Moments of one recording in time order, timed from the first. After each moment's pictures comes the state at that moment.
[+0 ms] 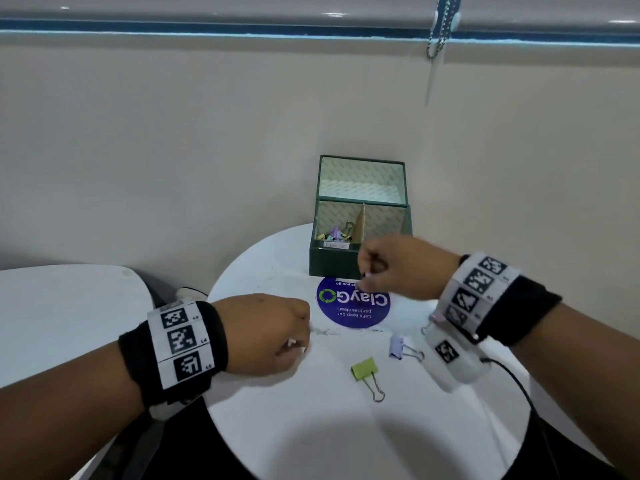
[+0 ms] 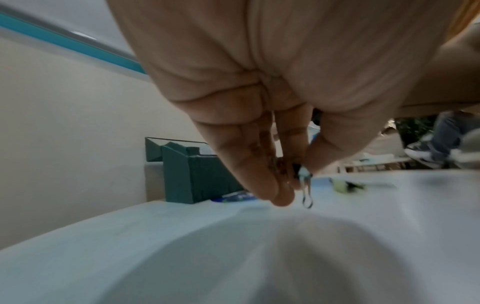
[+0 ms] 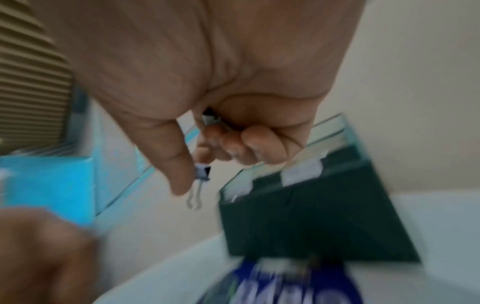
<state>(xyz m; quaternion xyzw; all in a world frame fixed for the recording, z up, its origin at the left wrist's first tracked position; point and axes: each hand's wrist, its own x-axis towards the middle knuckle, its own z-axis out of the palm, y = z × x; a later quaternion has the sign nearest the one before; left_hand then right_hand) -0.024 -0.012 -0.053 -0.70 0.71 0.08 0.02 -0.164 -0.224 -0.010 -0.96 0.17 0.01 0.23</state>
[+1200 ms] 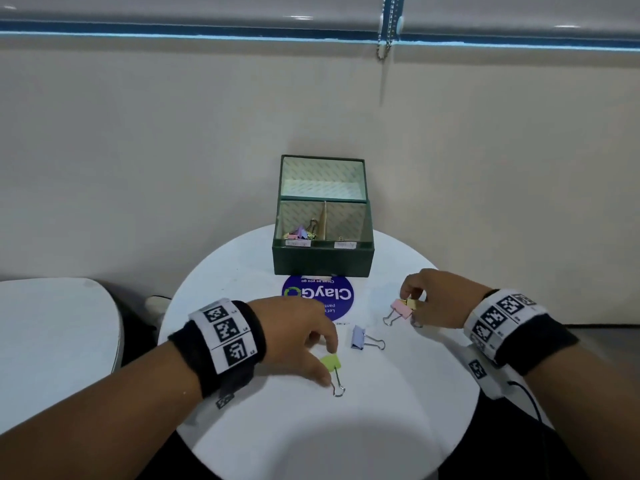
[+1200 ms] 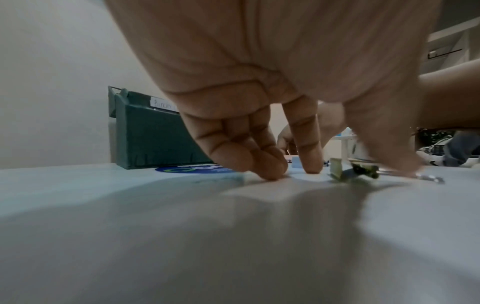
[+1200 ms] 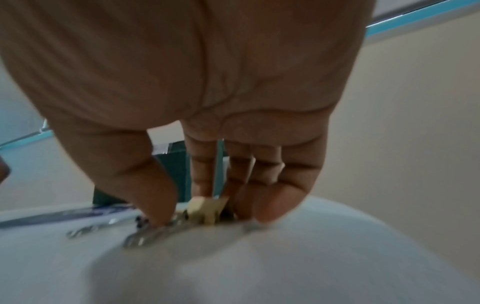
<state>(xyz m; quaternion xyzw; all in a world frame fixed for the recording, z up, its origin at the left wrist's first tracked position) -0.073 -0.076 -0.063 -0.71 0.68 0.18 0.03 -0.257 -0.296 -0.074 -0.93 0.33 0.10 0.14</state>
